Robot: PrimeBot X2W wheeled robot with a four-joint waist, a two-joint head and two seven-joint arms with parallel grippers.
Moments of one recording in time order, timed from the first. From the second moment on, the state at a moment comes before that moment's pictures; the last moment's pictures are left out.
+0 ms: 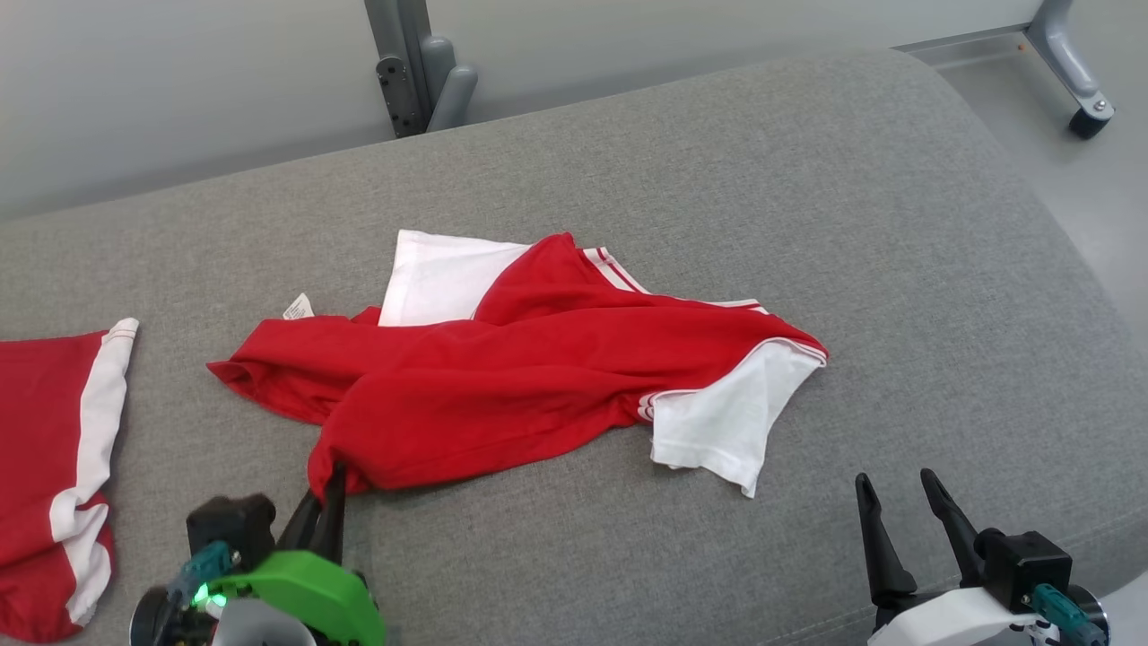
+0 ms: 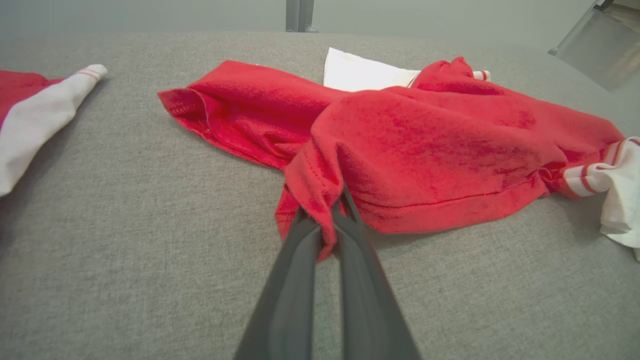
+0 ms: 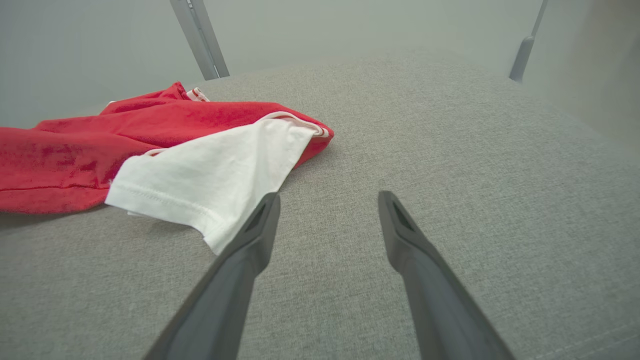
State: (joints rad) left arm -0.09 0.32 -0.39 0.11 -0.56 0.18 -0.01; right arm 0.08 -0.05 0.02 0.21 0.17 0.13 -0.26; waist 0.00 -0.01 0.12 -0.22
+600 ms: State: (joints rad) left arm 0.04 0.24 -0.42 0.27 -0.61 0.17 -0.11; right arm 0.08 -0.06 0.03 0.24 0.14 0.13 -0.26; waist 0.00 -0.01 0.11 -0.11
